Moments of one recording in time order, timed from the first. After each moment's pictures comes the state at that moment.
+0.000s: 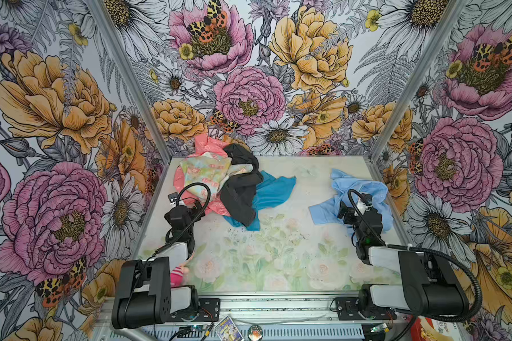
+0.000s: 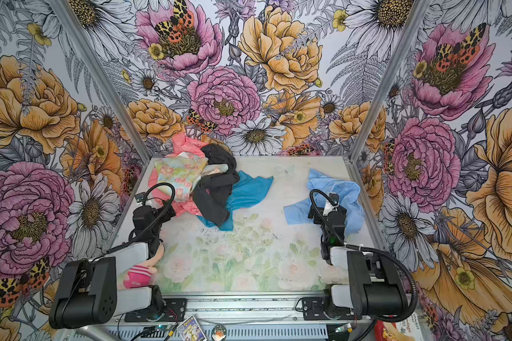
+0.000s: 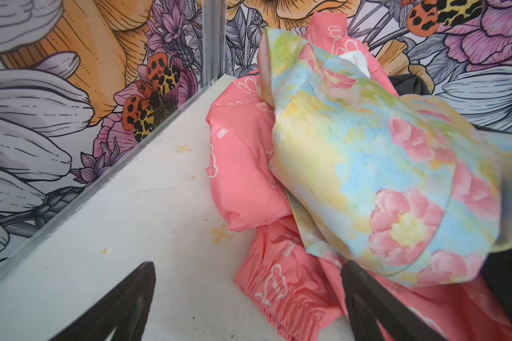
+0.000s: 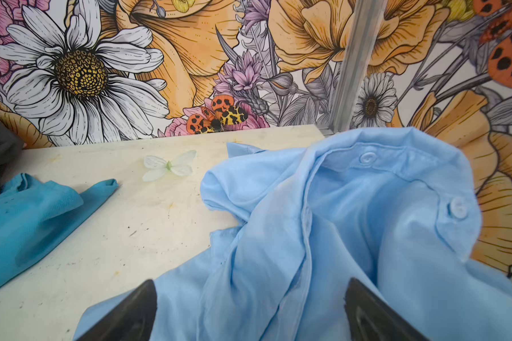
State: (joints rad) left arm 0.08 1.31 0.35 0.62 -0.21 -0.22; right arm -0.03 1.37 0.25 0.89 0.08 0.05
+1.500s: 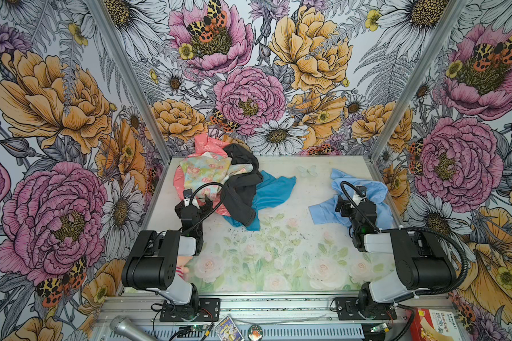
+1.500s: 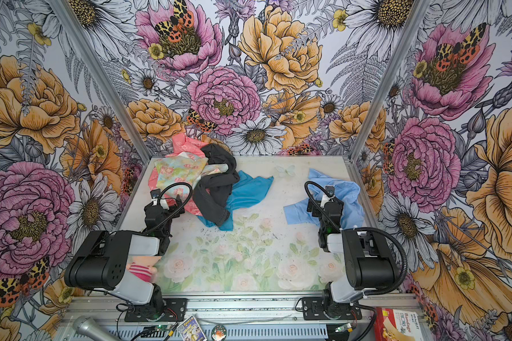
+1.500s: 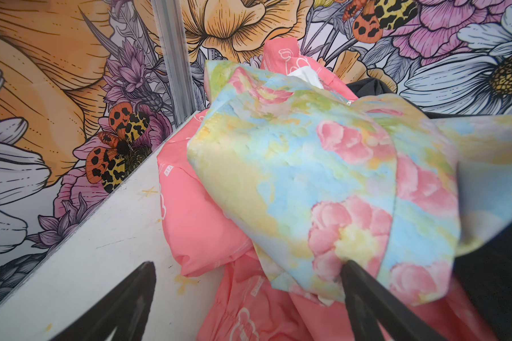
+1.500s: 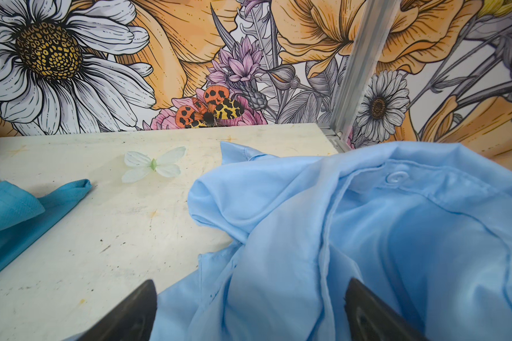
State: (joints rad) left arm -0.03 1.55 0.35 0.98 -0.27 -0.08; right arm -0.02 1.53 0.39 0.86 0.10 0.01
